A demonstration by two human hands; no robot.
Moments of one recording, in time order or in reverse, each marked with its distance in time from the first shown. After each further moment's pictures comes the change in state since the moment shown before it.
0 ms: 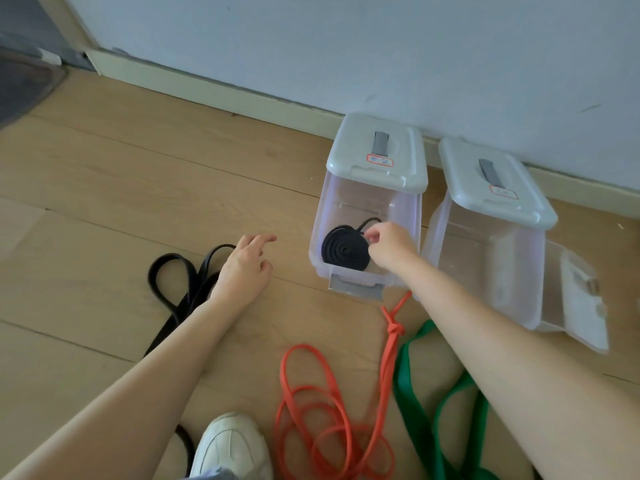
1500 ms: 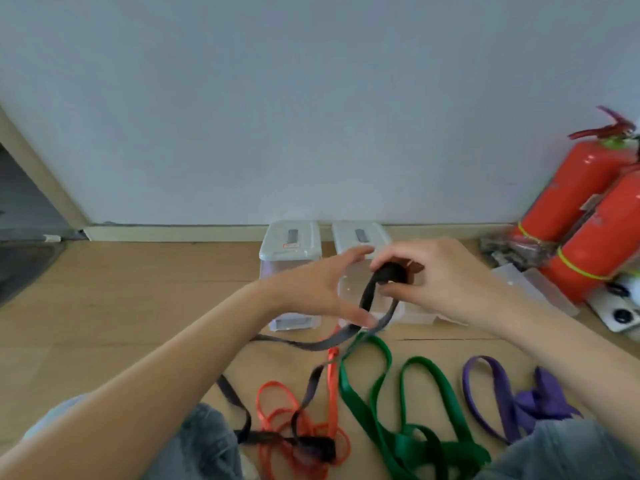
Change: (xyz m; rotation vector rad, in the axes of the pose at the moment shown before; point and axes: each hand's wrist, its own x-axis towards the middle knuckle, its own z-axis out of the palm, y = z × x) left_hand -0.163 0.294 -0.107 0.140 -0.732 0.588; right_hand -0.346 0.014 -0.212 -0.082 0.358 -0.582
